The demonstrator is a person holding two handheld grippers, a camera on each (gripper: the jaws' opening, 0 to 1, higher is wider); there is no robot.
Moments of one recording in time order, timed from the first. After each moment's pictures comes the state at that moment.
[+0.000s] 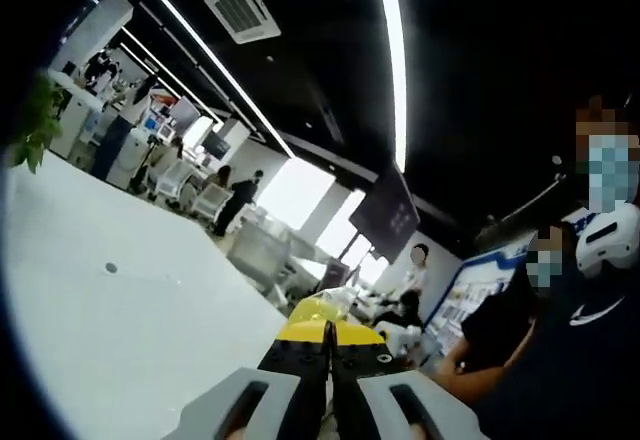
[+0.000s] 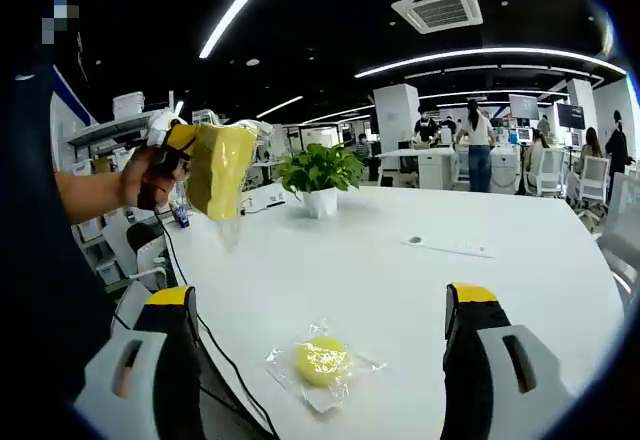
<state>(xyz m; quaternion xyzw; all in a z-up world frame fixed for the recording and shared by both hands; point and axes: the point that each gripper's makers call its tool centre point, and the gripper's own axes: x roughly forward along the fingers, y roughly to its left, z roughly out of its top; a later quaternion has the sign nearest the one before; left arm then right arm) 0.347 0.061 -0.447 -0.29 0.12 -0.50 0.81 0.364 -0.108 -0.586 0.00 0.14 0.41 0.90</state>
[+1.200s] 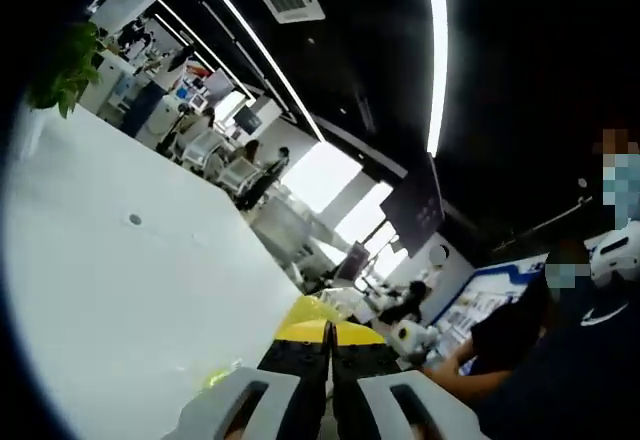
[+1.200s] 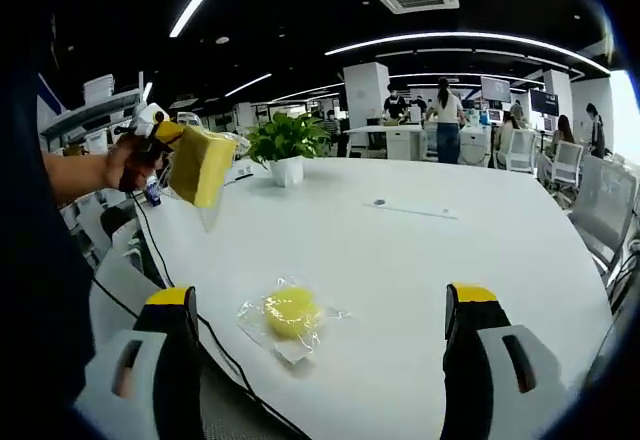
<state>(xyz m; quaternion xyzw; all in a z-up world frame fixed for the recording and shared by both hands) 0.359 0.078 -0.512 -0.33 0.19 -0.47 0.80 0.354 -0.145 -0.628 0.00 0.18 0.36 0.91</state>
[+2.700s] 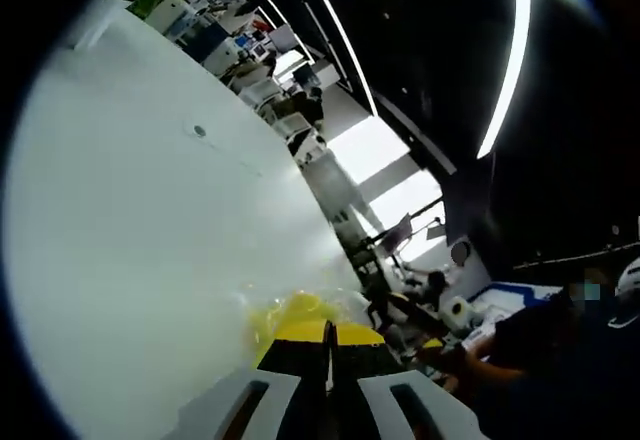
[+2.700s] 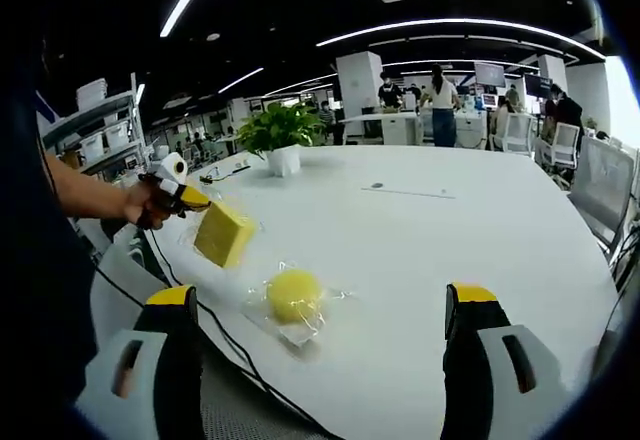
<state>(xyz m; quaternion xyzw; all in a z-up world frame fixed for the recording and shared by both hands) 0.372 0.107 -0.661 -0.37 0.32 -0.40 0.77 0.341 -0.148 -0.648 0.01 0.21 0.36 0.91</state>
